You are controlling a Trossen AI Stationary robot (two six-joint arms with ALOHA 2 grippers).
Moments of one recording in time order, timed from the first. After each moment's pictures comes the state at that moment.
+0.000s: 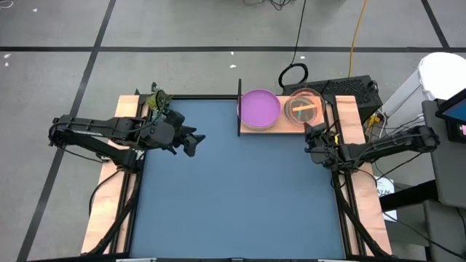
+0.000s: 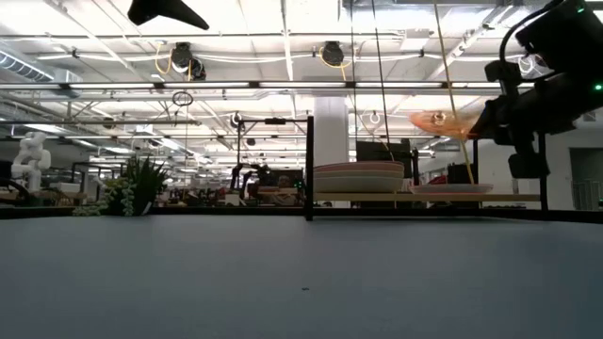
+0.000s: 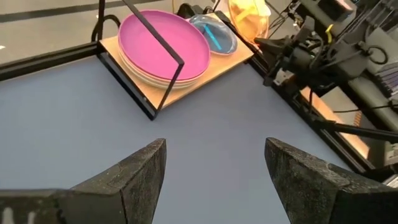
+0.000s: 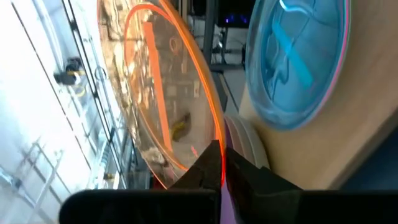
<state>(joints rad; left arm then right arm) -0.13 1.11 1.20 -0.72 -0.47 -0.86 0.11 0.72 0.12 0.01 1.28 2.13</state>
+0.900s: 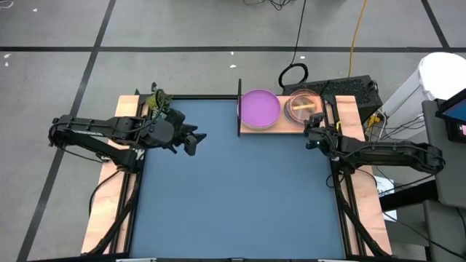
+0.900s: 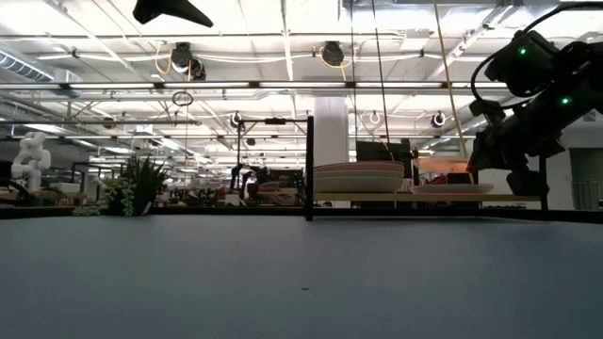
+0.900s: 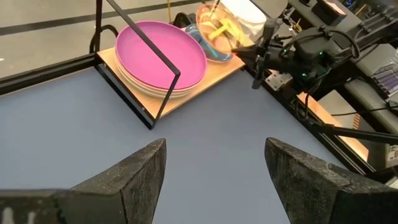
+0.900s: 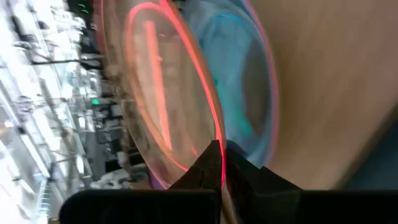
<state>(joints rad) -0.12 1.11 1.20 -0.69 -0.48 -0.81 -0.33 0.74 0.13 -0.04 0.81 2.13</state>
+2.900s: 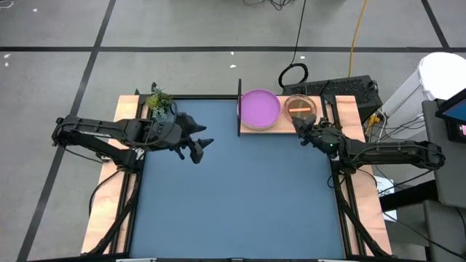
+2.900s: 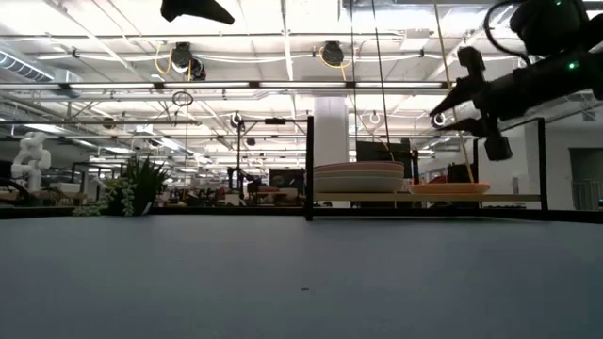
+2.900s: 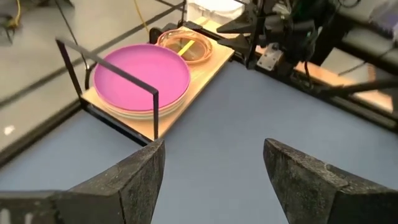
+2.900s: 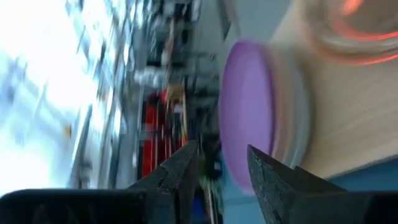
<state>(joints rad) -0.12 1.18 1.20 -0.58 -0.45 -0.47 -0.21 0.65 0.13 0.32 0.63 1.63</state>
